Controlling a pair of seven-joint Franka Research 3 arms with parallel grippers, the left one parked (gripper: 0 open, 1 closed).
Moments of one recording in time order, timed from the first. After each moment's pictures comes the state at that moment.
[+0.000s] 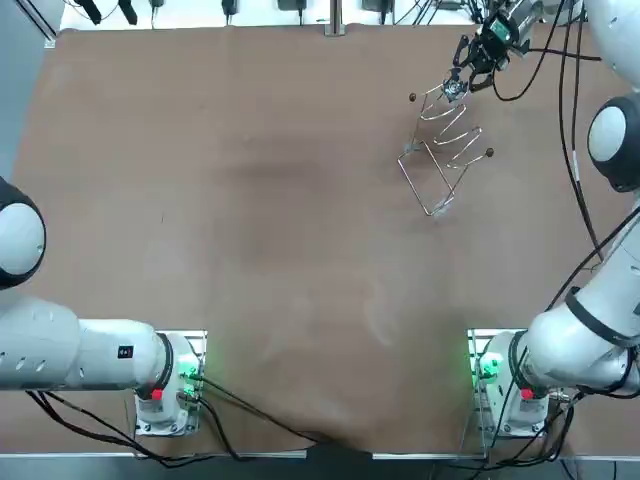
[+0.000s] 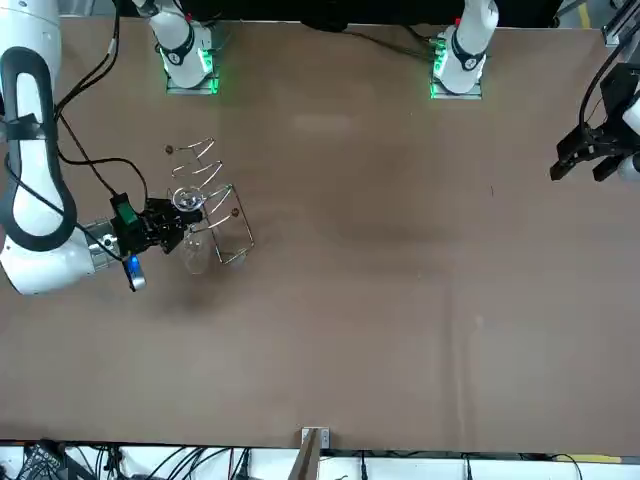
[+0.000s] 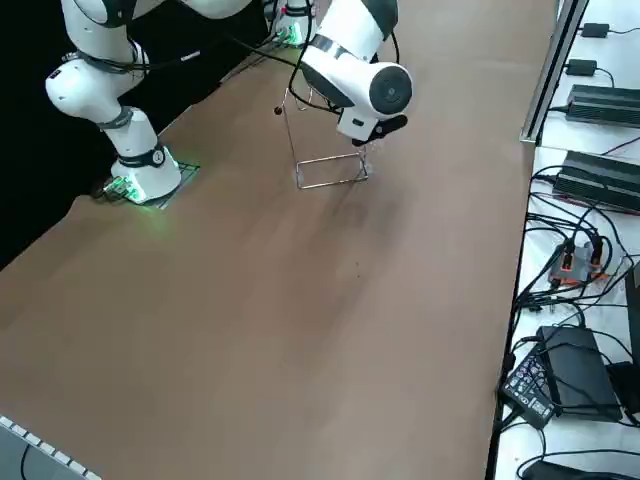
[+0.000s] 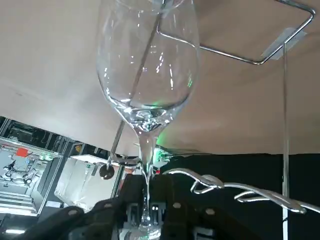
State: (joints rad) arm -0.10 0.60 0.08 -1.46 0.80 1.36 0.59
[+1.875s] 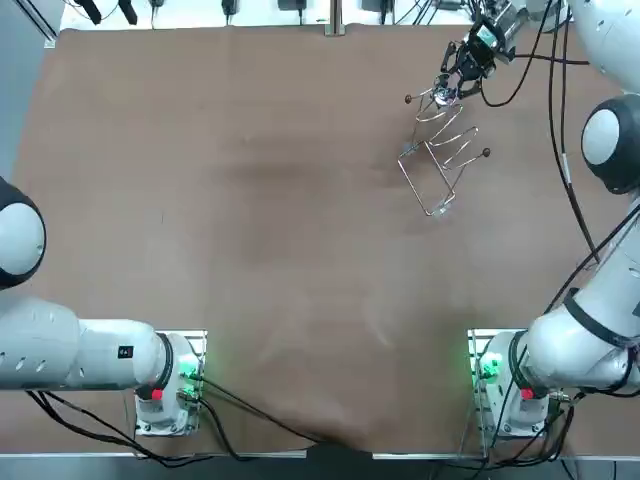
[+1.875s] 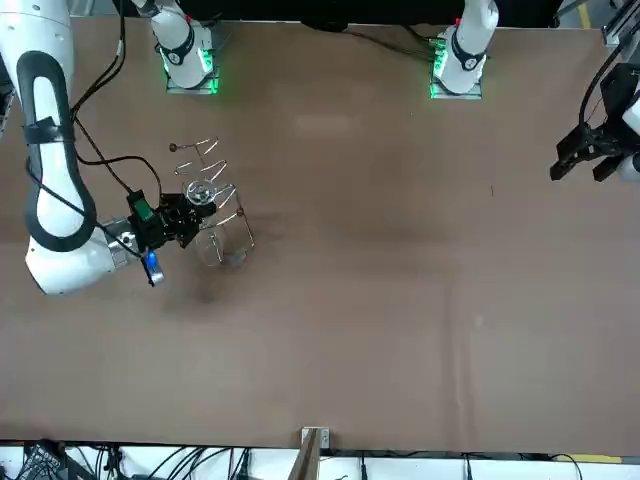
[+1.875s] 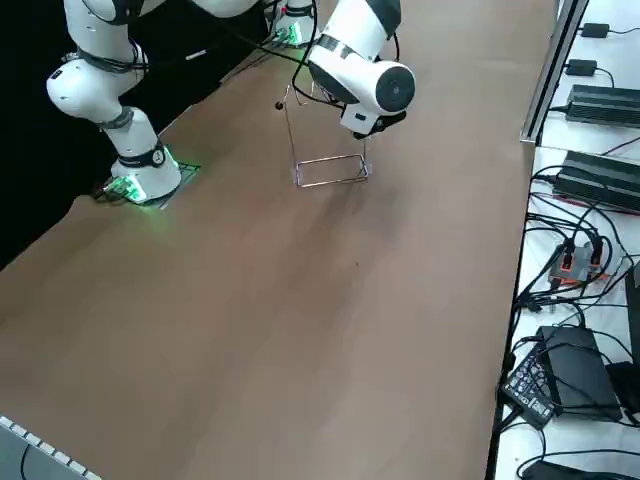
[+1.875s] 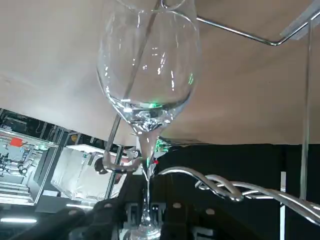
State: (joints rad) arm -0.06 0.60 0.08 -1.50 0.84 1.36 0.60
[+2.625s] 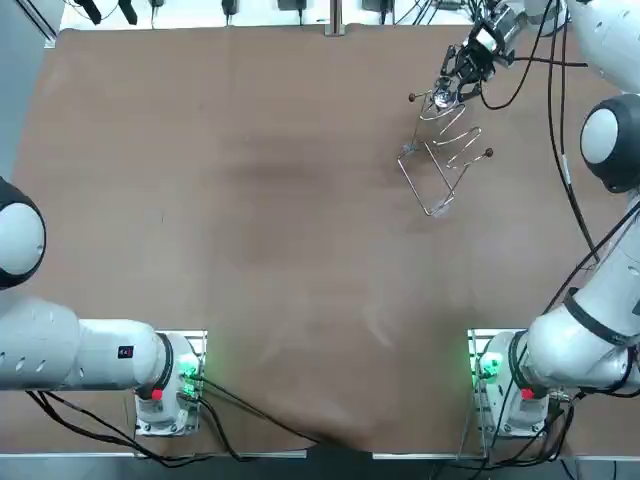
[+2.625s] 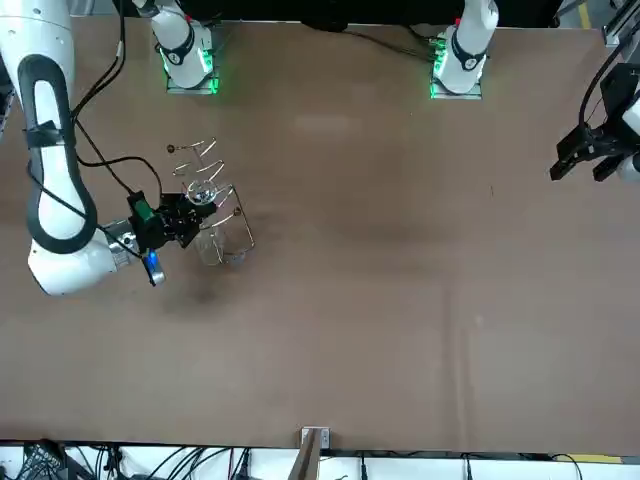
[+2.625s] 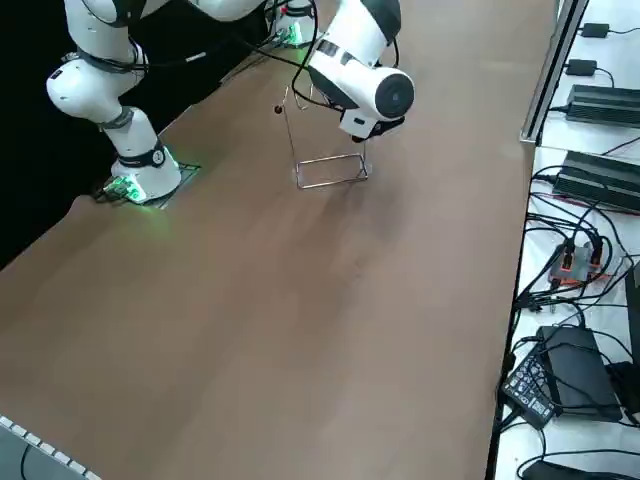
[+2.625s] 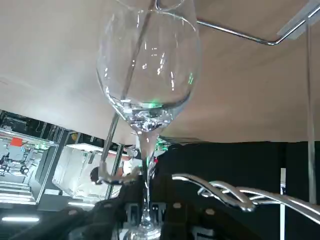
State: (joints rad) arm -0.06 0.61 0.08 -1.50 0.84 1.35 0.60
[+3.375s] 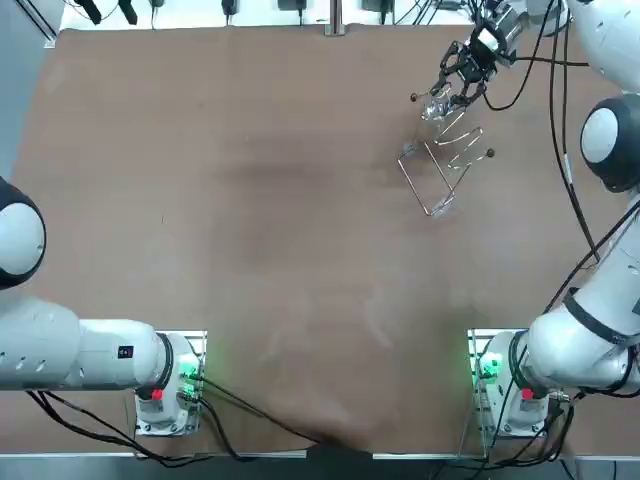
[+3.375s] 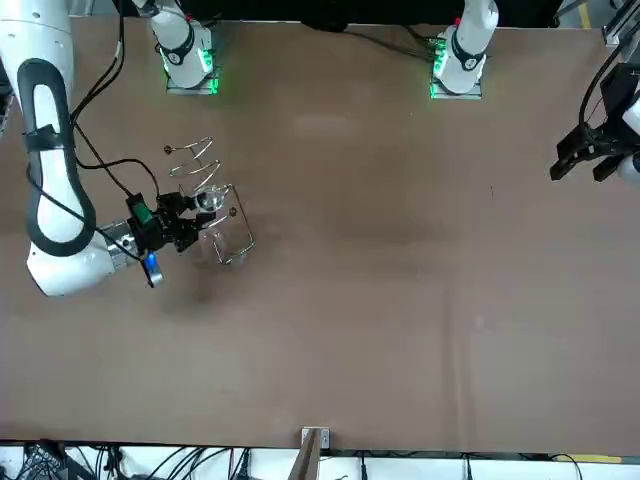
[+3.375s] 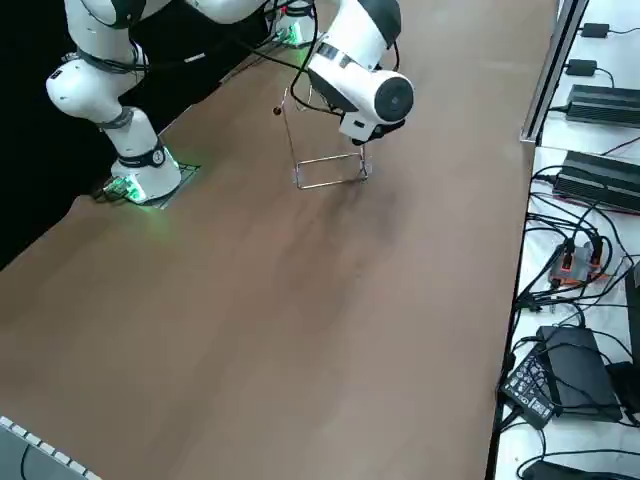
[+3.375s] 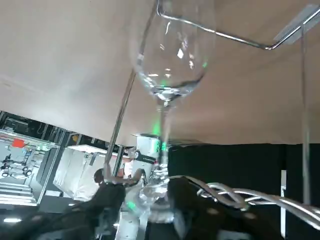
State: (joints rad) arm -0.07 0.62 0.08 -1.49 0.83 1.35 0.59
